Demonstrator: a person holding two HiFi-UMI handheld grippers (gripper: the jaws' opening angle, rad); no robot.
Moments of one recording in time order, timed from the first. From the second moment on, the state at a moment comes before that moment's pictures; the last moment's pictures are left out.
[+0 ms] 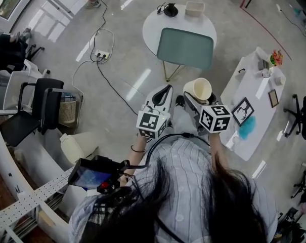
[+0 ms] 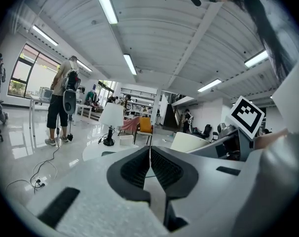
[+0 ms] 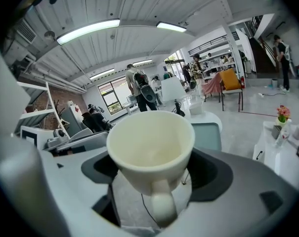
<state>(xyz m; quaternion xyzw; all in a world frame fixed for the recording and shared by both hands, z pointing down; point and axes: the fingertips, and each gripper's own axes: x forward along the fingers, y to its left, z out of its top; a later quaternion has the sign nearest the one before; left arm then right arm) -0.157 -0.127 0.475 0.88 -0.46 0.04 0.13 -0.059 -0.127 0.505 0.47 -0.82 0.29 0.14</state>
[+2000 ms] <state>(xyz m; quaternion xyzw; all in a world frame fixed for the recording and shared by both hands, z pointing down) -0.095 -0.383 0.545 0.89 -0.41 0.14 0.17 0.023 -0.417 0.657 0.52 -0.76 0.34 0.20</state>
